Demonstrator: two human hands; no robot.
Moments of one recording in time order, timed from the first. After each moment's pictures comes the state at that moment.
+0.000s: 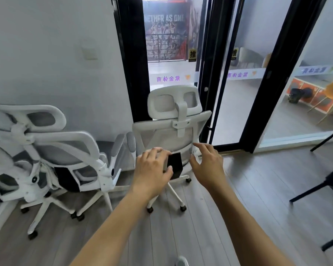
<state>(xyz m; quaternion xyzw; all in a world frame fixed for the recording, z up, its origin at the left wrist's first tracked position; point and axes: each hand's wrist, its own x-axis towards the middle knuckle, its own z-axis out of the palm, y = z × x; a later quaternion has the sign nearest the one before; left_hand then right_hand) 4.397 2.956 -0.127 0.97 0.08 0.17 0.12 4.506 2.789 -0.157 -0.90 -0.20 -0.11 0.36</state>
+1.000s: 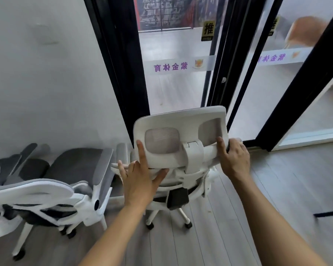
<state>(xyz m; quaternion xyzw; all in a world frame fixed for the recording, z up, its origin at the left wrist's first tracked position) 4.704 3.104 -0.203 0.94 0.23 0.19 0.17 4.885 2.874 -0.213 -0.93 -0.07 -0.10 0.34</state>
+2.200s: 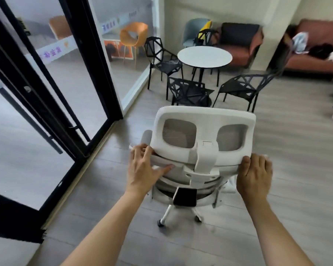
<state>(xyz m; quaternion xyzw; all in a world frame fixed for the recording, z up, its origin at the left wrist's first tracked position) 4.581 2.902 -0.232 0.85 -0.39 0.09 0.33 4.343 2.663 -0.270 -0.80 0.47 -0.36 0.02</state>
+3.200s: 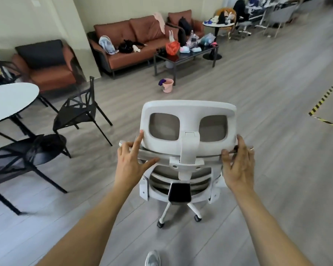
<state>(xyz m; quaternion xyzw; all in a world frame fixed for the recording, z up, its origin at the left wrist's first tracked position) 4.203 2.309 -0.227 0.58 -0.73 -0.08 0.34 3.875 2.358 -0.244 -0.56 0.70 -0.44 -0.01</state>
